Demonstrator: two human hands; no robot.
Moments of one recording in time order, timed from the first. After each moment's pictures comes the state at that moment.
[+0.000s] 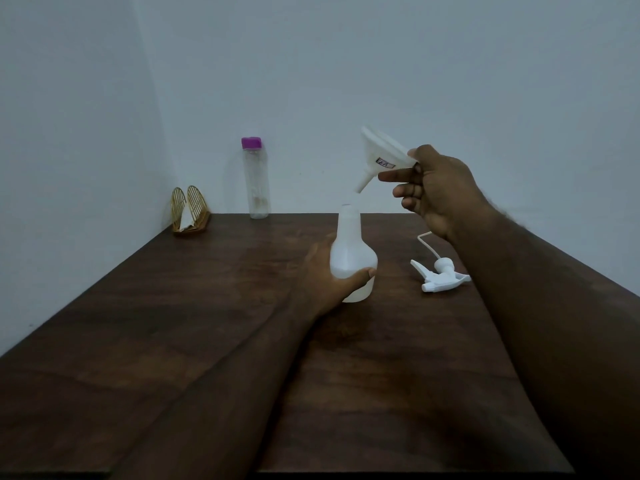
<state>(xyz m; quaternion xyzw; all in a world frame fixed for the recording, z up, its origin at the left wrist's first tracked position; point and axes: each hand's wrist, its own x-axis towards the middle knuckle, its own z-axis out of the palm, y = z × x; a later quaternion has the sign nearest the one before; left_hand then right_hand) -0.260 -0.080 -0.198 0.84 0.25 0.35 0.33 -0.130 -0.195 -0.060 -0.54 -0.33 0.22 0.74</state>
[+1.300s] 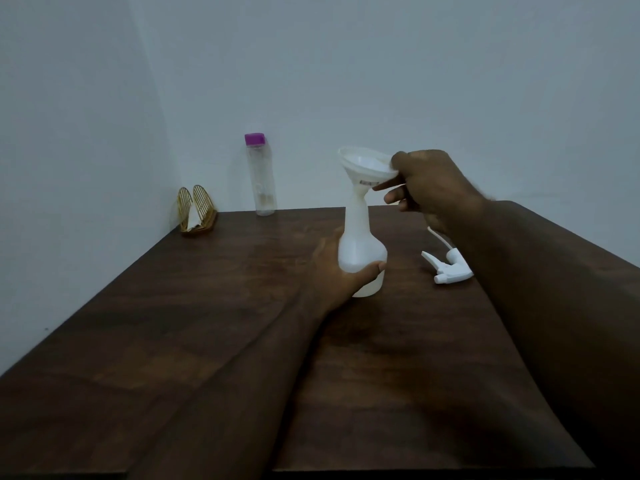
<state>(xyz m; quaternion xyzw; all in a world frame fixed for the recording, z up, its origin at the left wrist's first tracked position) -0.261 -0.087 -0.193 0.84 0.26 0.34 0.33 -0.142 -0.186 -0.067 -0.67 -0.38 0.14 0.62</state>
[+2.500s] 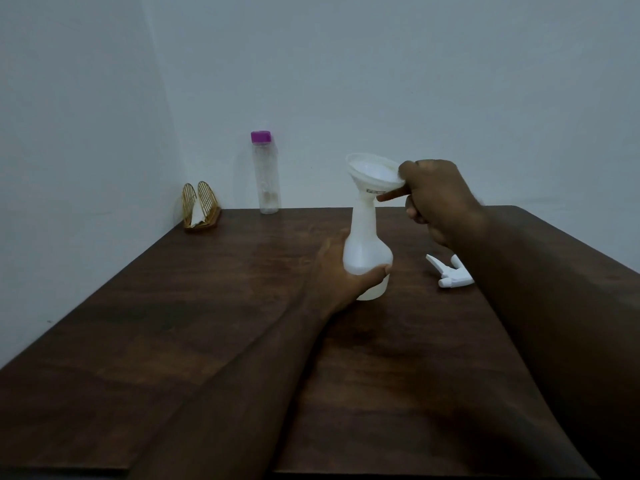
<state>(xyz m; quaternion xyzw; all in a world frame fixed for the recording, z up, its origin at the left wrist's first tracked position) -0.261 -0.083 -0.198 0.84 0.26 0.34 0.32 -0.145 -0.185 -0.077 -0.67 -0.38 0.13 0.63</state>
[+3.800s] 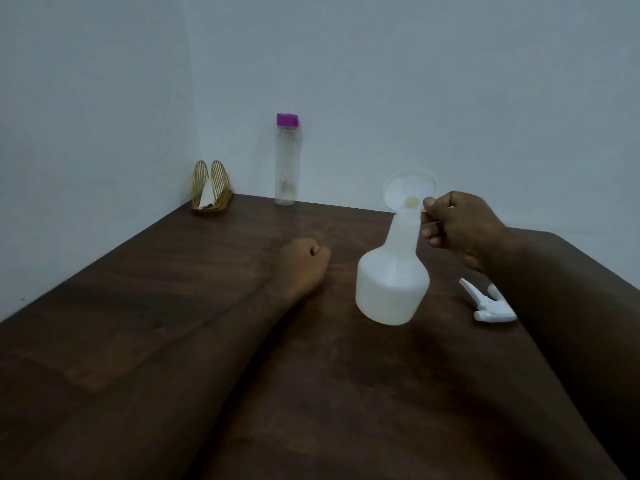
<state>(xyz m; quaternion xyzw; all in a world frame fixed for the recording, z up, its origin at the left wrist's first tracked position) -0.288 -0.007 -0.192 0.77 0.43 0.31 0.36 -0.088 -0.130 -0.117 -0.68 -0.37 0.20 0.59</state>
